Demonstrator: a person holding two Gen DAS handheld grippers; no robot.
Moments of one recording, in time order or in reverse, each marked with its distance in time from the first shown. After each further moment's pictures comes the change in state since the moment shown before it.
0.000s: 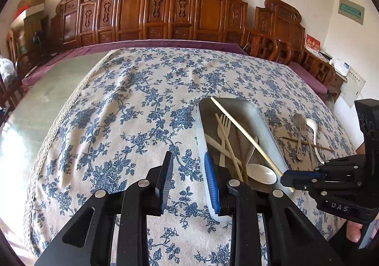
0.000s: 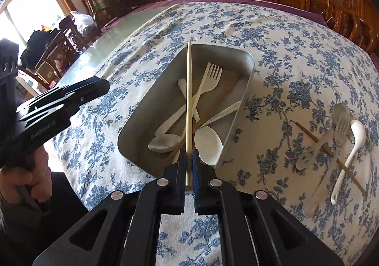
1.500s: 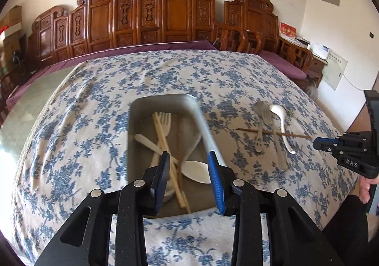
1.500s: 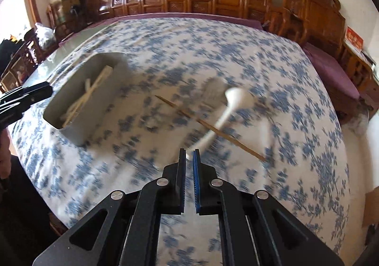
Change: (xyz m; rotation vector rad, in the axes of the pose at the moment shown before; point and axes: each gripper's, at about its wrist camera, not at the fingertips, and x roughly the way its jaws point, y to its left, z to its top) left arm 0.003 -0.098 -0.012 0.122 -0.012 -0.087; right arm -0.094 -0.154 -0.087 0.081 -0.115 -0.292
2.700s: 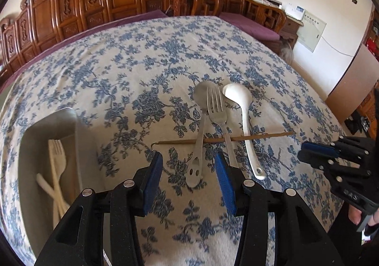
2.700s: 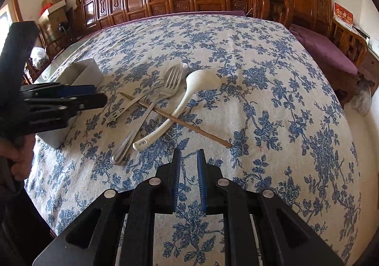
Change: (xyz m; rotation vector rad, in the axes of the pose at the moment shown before) left arm 0.122 -0.115 0.043 0.155 0.209 -0.154; right arm 0.020 -0.057 -0.021 0.112 -0.028 0.047
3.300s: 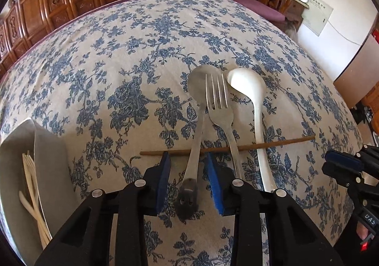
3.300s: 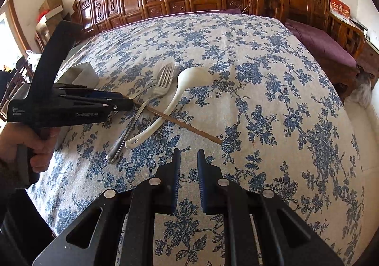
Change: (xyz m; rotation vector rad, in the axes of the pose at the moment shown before) left arm 0.057 -0.011 0.020 0.031 0.128 0.017; right arm 0.001 -0.012 -0.002 0.026 -0.006 0.007
